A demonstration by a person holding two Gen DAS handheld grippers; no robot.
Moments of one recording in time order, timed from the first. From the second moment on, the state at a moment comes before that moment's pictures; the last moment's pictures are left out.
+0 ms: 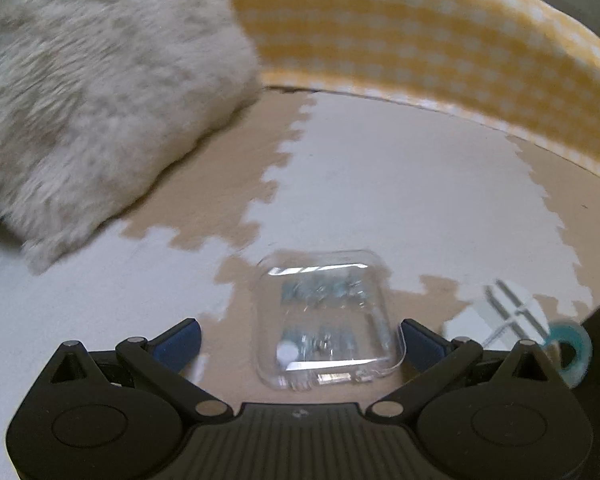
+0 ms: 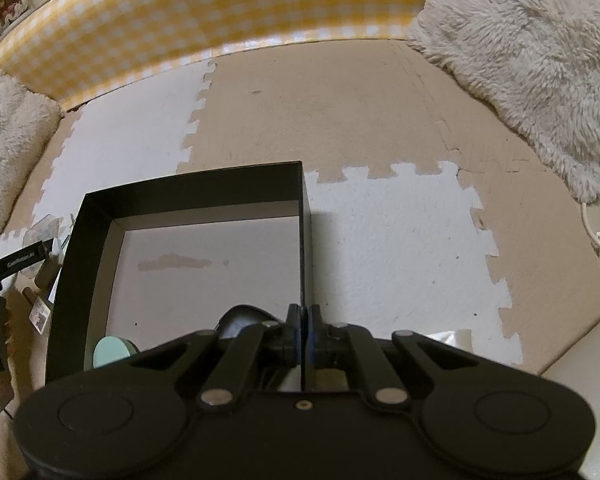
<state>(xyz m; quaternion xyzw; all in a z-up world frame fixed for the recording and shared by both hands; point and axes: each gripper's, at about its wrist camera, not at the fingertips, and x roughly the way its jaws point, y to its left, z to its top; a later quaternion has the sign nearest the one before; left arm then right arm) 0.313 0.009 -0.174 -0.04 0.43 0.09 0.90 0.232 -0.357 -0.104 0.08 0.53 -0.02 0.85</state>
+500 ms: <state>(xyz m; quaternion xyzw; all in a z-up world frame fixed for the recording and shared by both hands) 0.318 0.039 -0.167 -0.05 0.40 0.04 0.91 0.231 -0.357 -0.104 0.08 0.53 -0.02 0.85</state>
